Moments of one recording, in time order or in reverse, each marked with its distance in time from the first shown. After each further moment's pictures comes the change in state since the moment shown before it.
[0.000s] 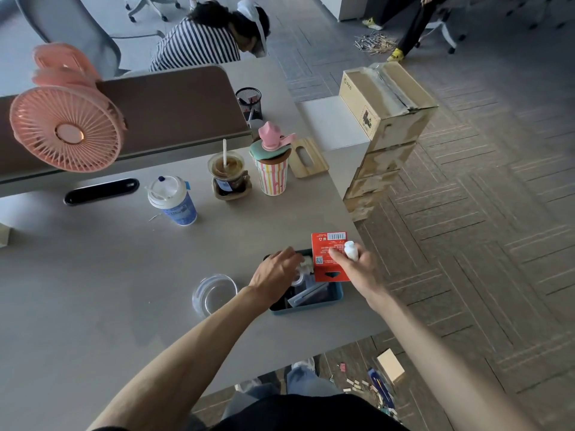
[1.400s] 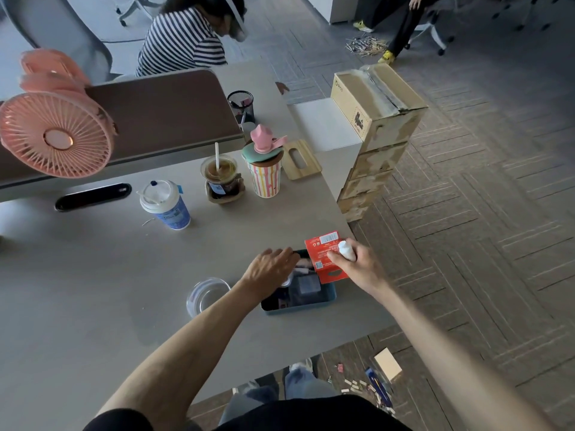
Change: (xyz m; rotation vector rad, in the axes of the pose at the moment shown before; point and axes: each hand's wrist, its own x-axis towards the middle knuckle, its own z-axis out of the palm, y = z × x) left_hand 0.012 -0.007 -0.009 0.378 -0.067 0.193; right_hand 0.013 0.002 -0.021 -0.183 -0.121 -0.130
